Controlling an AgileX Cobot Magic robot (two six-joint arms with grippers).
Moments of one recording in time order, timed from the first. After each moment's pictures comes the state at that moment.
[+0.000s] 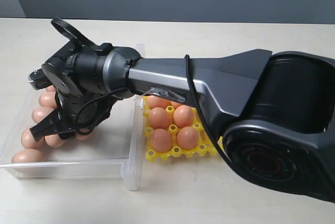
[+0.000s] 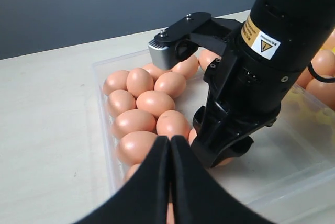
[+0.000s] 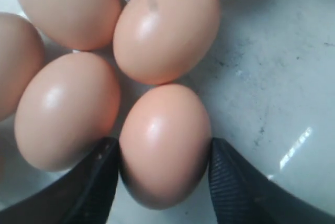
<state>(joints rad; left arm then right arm) -0.16 0.00 0.00 0.00 0.32 0.06 1.03 2.39 -1.96 -0.06 0.89 0.39</state>
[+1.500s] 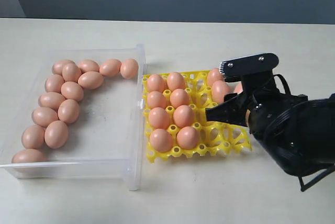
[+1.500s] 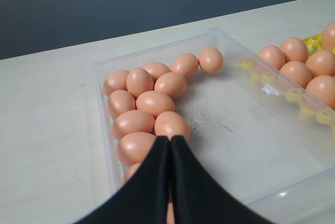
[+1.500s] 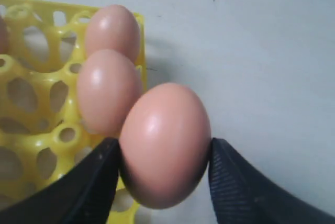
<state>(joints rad) -0.16 0.00 0.00 0.00 0.32 0.06 0.82 1.64 -0.58 -1.64 0.67 2.08</state>
